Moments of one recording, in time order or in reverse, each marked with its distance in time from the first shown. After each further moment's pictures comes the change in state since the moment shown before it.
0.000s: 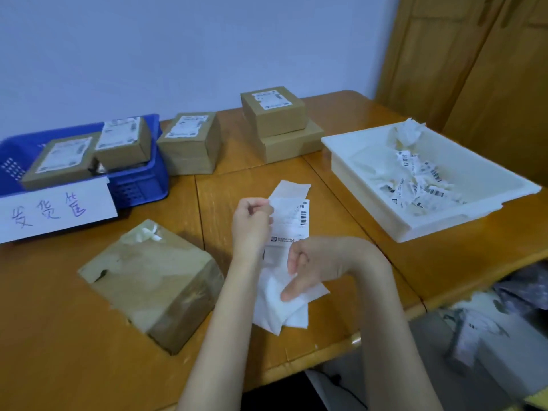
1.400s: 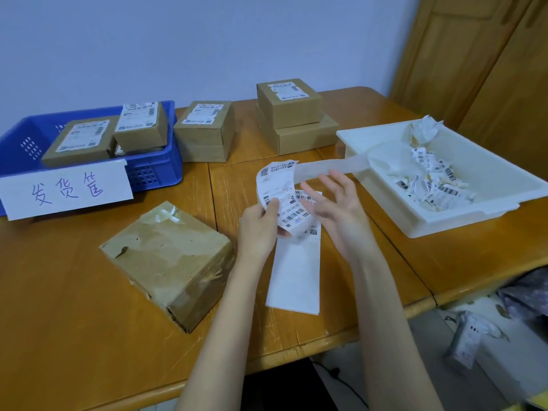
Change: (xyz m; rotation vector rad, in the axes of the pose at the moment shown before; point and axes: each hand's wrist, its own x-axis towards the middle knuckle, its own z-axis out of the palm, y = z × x) left_hand -0.003 -0.016 -0.027 0.303 -0.093 0.112; right_hand 0.038 0.017 0.020 1.356 0.659 -0.543
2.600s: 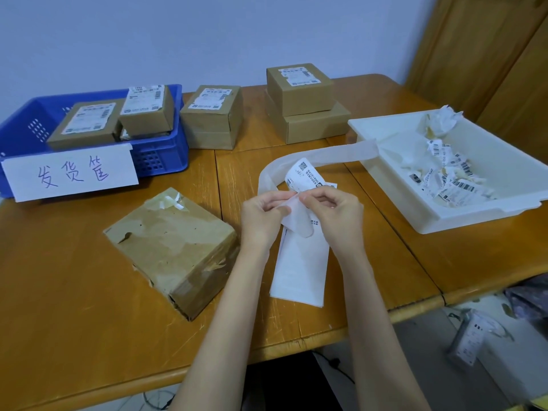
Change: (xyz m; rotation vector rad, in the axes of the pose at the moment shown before) left_hand -0.005 0.000 0.001 -0.207 0.026 -0.004; right_hand 0.005 0.031 0.008 -0.680 0.195 -0.190
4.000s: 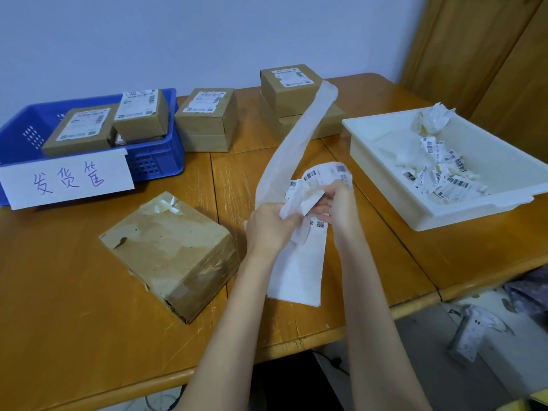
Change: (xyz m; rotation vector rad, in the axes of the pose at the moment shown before) left_hand 0.009 -0.016 0.014 0.588 -0.051 0.032; right_hand 0.020 -0.024 -0.007 0.354 -0.063 0.639
